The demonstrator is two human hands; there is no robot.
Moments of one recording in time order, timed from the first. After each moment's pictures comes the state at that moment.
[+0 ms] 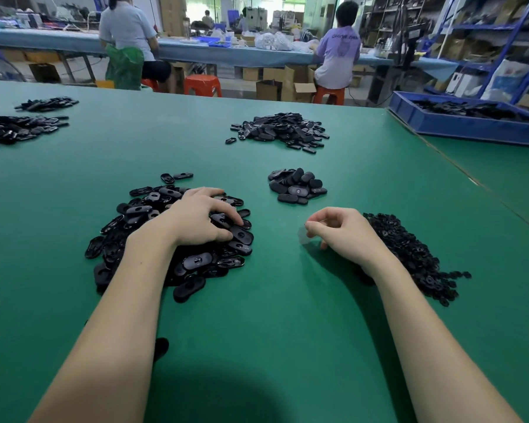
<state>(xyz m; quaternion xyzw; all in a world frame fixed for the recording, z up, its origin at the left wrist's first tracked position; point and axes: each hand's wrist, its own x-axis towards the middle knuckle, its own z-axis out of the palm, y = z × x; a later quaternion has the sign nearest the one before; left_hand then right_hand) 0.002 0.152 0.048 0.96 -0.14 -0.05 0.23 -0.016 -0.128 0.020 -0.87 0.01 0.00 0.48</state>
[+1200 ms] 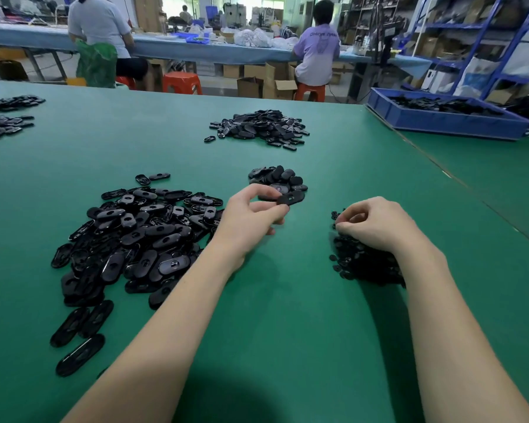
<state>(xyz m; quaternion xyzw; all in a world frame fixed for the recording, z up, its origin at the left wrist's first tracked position) -0.018 0.036 0.035 0.72 -0.03 -0.02 0.69 -0.016 -0.199 0.045 -0.97 0.08 -0.01 0.23</state>
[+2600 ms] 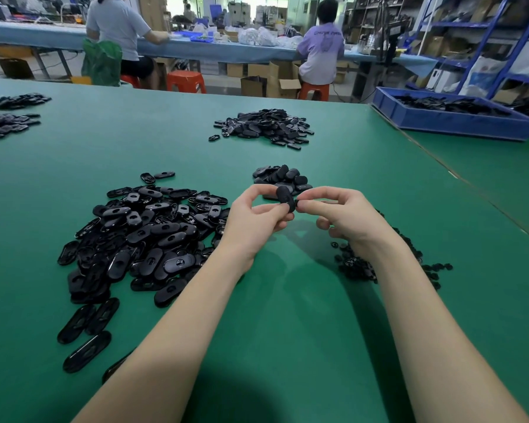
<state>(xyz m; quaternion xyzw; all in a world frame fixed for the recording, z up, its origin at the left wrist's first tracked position) -0.016 0.030 0.023 0.63 -0.02 -0.02 0.78 -0.021 -0.137 0.050 -0.79 0.02 0.01 0.61</state>
